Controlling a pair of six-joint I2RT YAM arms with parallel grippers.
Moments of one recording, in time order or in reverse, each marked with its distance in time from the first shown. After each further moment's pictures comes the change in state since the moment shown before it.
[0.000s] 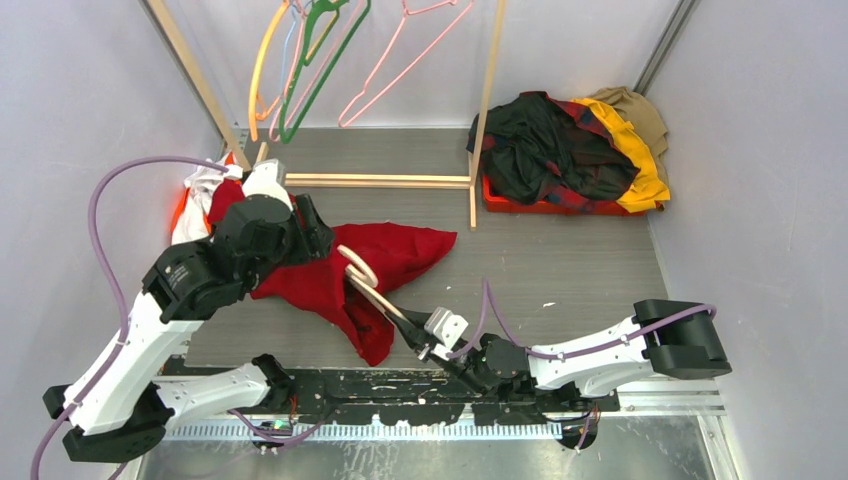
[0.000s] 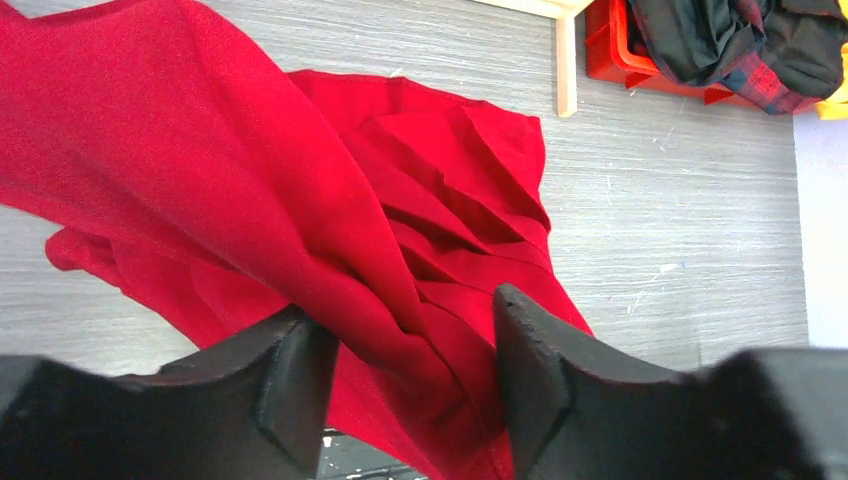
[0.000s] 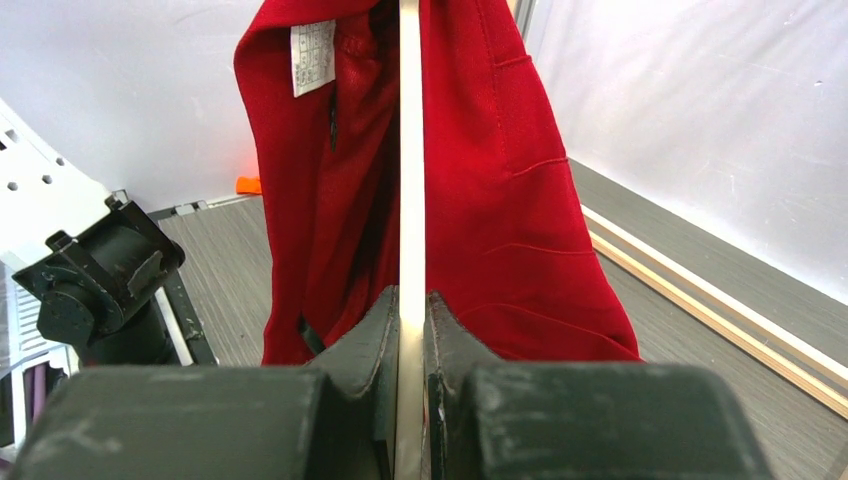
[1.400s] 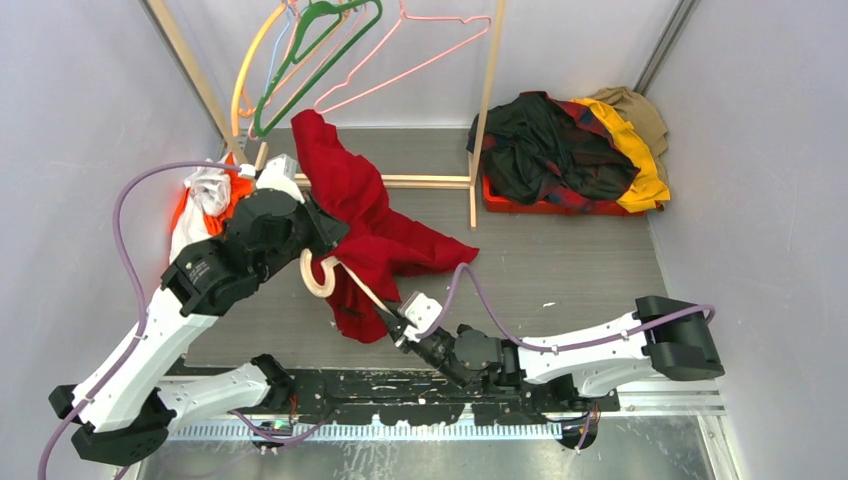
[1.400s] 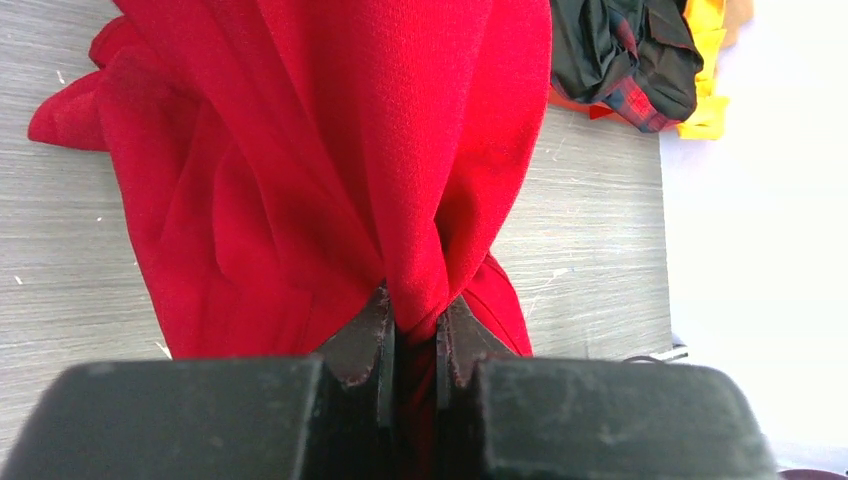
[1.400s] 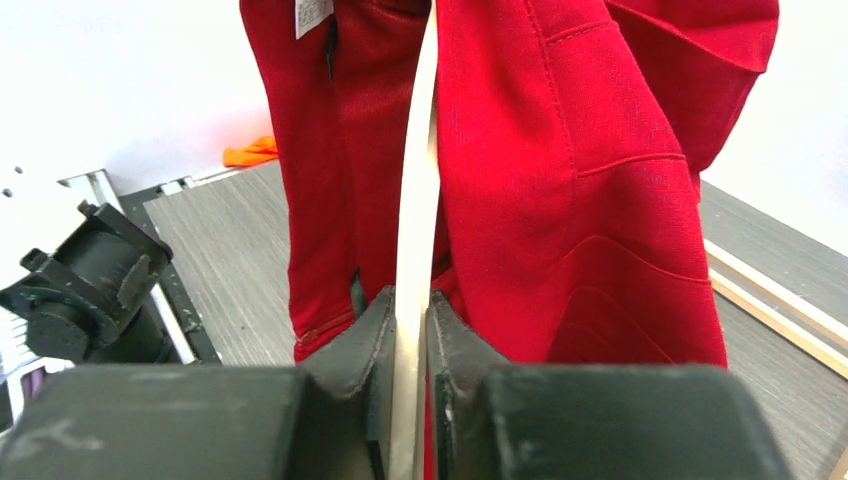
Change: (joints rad) left arm 0.043 0.005 -0.114 0.221 0.162 -0.095; right arm -0.048 0.056 0.174 -0.263 0.031 0.113
